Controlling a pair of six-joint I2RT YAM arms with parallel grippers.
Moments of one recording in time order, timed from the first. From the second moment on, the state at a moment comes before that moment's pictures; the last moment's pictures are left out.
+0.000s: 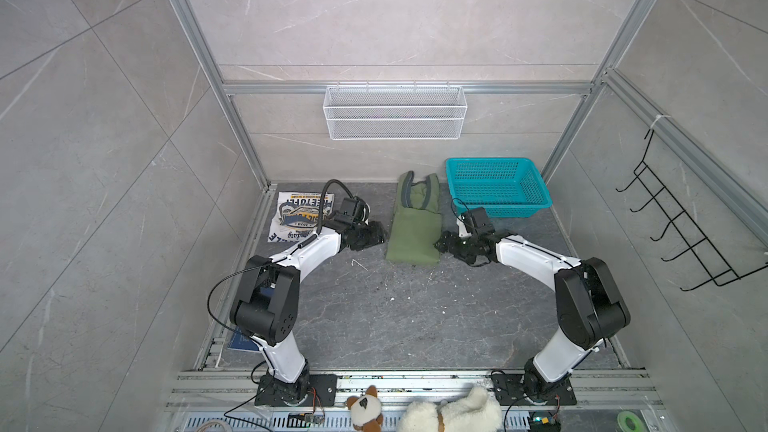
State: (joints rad) left arm -0.40 1.73 1.14 -0.34 0.33 -0.59; right arm 0.37 1.70 1.01 -0.28 -0.26 0.67
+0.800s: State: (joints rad) left arm -0.42 1.88 0.98 0.03 0.48 -0.83; right arm 0.39 1.80 0.80 0.17 -0.42 0.93
